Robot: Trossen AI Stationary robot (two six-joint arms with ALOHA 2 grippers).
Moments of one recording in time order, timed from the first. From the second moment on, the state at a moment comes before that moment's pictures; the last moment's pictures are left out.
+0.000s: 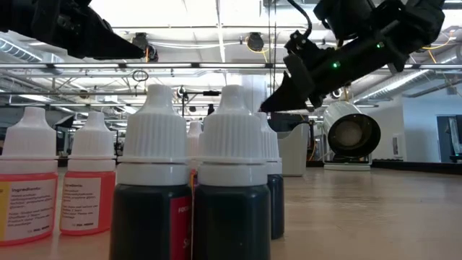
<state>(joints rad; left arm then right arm) -0.46 0.98 0.35 0.37 -0.68 0.12 0.09 1.53 0.57 0.54 0.49 0.20</state>
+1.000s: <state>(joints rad) -0.40 0.98 0.35 0.33 -0.68 0.07 0.06 1.63 0.63 0.52 0.50 0.15</state>
